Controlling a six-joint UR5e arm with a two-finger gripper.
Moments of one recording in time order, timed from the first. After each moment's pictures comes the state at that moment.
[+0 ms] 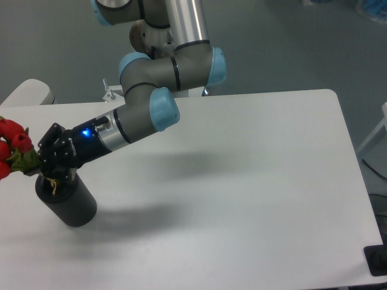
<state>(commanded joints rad) 2.24 -1.92 -1.84 -0.80 0.31 1.35</state>
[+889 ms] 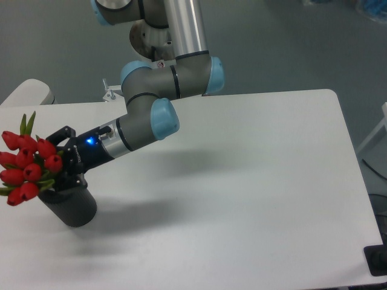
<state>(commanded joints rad) 2.25 -1.92 -1.89 -0.80 0.33 1.33</state>
